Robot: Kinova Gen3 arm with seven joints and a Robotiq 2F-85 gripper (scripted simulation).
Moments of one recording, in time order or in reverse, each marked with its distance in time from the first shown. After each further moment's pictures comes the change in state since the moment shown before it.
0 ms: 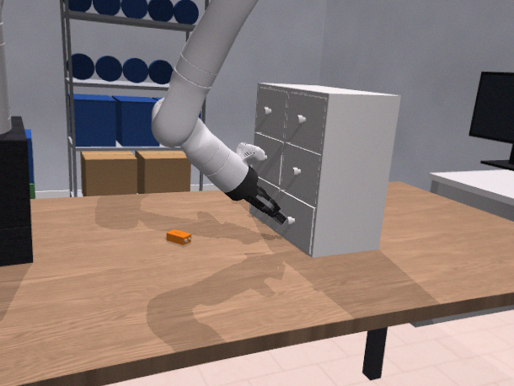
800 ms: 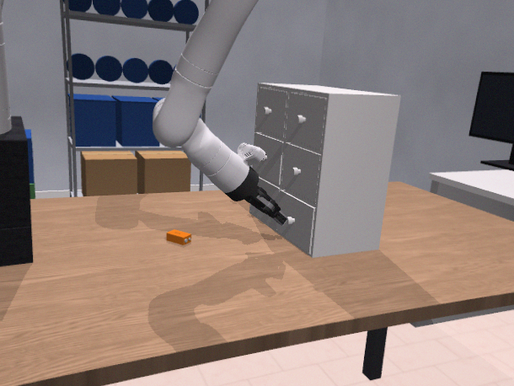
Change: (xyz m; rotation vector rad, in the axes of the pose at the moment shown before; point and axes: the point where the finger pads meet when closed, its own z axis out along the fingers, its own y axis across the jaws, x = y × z) arm 0.000 0.000 0.002 0.000 -0.004 0.001
